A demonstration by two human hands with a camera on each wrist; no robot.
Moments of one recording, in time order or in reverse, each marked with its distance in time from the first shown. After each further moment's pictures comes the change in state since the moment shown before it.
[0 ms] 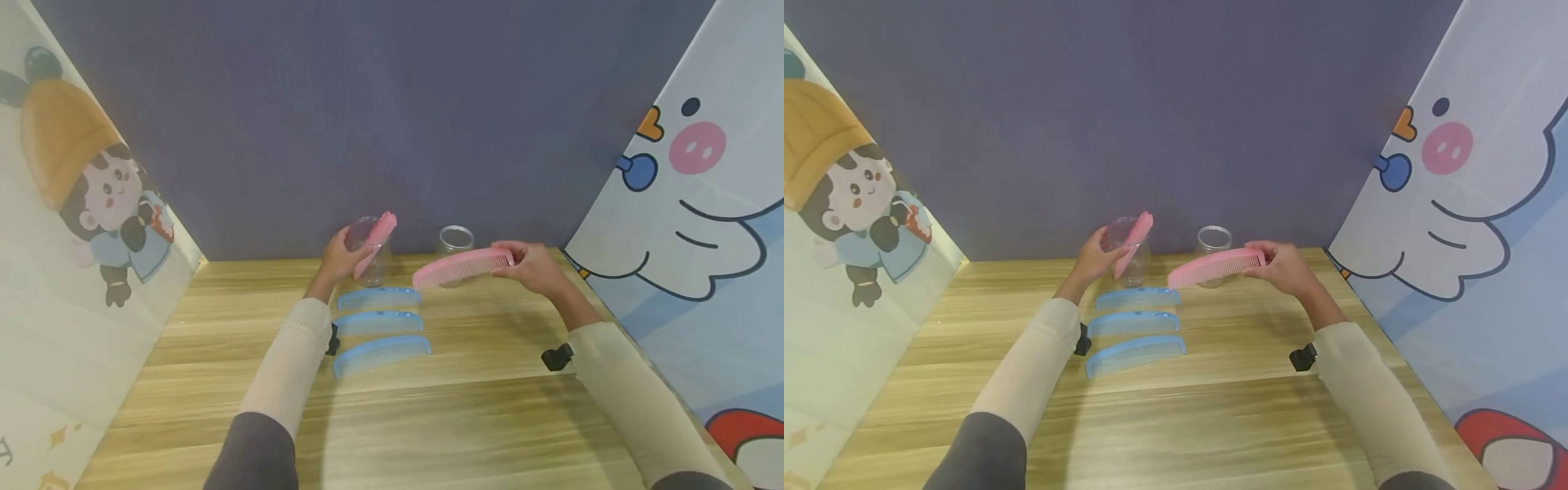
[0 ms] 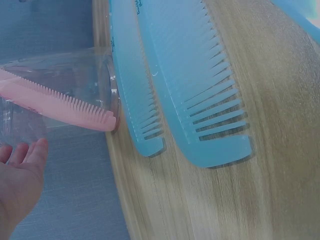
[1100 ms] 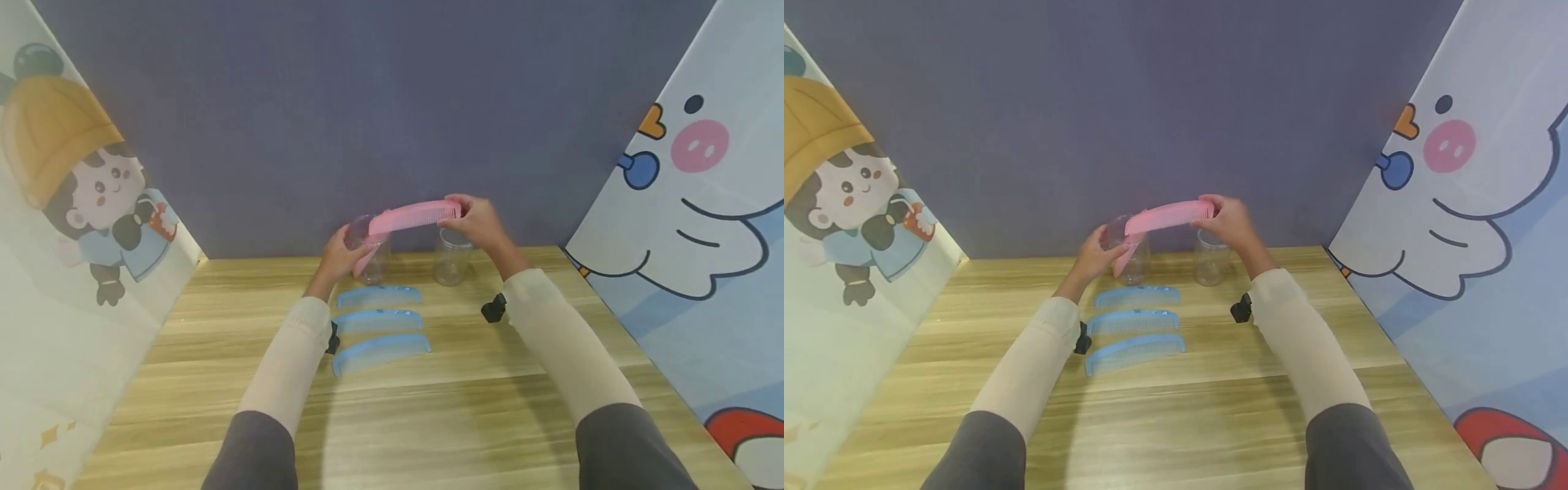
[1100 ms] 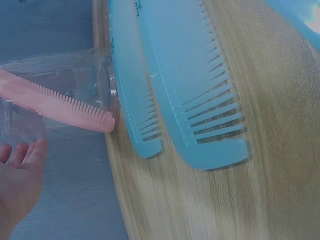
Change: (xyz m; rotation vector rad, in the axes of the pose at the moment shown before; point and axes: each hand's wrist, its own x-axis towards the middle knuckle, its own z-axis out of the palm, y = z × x) left_hand -0.001 -0.002 -0.001 -0.014 0.004 -0.015; right_hand 0.095 -0.077 0.041 0.087 0.162 -0.066
